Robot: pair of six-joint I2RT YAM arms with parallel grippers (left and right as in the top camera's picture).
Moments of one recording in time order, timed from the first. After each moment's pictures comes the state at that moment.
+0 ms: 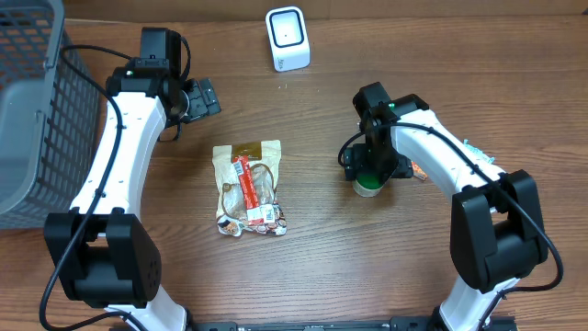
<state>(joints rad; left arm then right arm) -0.04 1.82 1.59 -0.95 -0.06 -0.41 0.35 1.91 1.36 -1.04 -0.02 0.31</state>
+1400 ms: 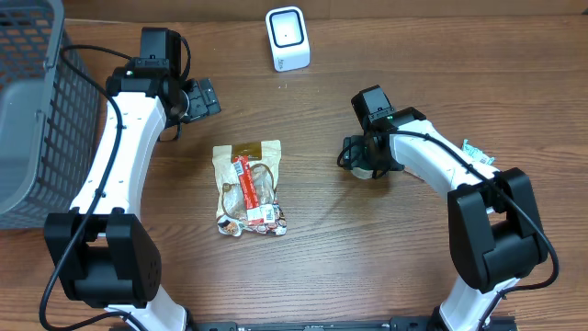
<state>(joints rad) -0.04 1.82 1.59 -0.95 -0.06 -0.41 0.35 1.91 1.26 -0.74 0.07 0.38</state>
